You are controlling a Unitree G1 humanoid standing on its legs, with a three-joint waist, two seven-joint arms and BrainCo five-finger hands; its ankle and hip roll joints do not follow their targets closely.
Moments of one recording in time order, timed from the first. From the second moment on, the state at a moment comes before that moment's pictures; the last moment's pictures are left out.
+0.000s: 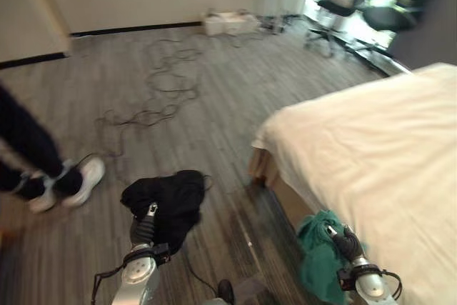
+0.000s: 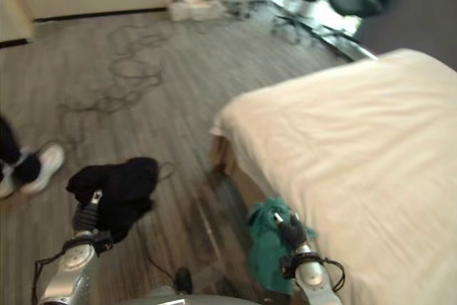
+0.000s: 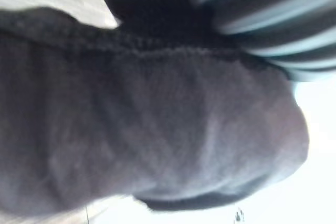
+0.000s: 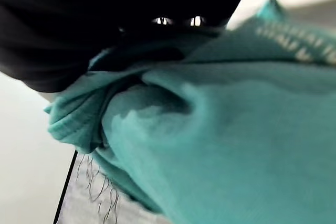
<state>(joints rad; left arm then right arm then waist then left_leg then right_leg) 0.01 0.32 -0.13 0.46 -0.36 -0.14 0.21 0.27 -0.23 0.12 0.26 -0.04 -0.07 -0.15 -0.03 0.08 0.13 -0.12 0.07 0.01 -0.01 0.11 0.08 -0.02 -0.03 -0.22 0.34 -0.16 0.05</state>
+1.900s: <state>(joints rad) -0.02 0.24 -0.35 0.71 -0.10 -0.09 0.24 0.05 -0.34 0.17 0.74 0.04 -0.05 -0.26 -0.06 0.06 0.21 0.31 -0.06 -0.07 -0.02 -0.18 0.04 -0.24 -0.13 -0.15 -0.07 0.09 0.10</state>
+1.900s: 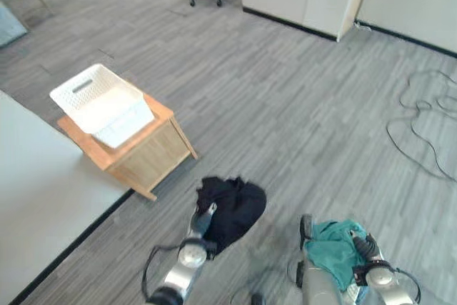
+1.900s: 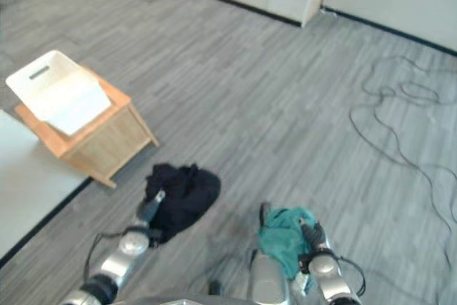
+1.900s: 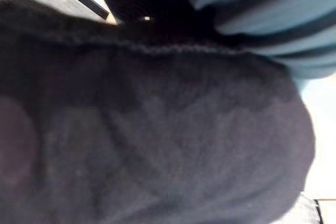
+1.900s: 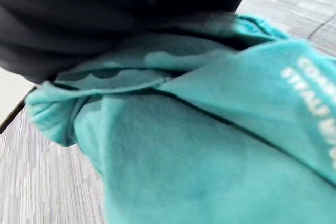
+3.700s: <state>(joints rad) 0.18 0.31 -0.12 0.46 -0.05 -0.06 0.08 0.05 -0.42 0.21 0.28 0.00 -0.06 -0.13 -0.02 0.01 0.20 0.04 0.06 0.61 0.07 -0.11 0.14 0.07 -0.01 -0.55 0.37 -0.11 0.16</state>
